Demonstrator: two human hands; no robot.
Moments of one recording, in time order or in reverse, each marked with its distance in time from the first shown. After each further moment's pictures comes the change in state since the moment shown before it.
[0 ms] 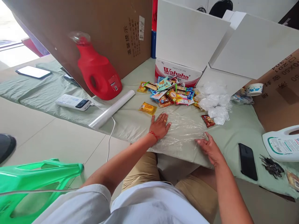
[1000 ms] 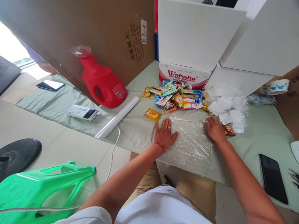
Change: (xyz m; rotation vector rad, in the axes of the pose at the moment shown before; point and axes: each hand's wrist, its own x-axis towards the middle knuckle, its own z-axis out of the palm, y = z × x) left_hand 0.004 0.000 -0.003 0.049 -0.021 -0.102; right_hand 0.143 -0.038 0.016 -1.011 0.138 -0.753
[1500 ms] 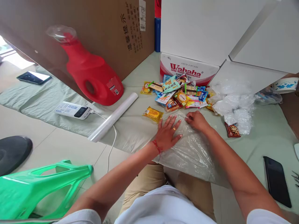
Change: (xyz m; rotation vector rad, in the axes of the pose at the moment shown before) left_hand 0.003 -0.017 -0.023 -0.076 0.082 0.307; right_hand 0.071 -0.083 0.037 -0.016 -0.424 -0.104
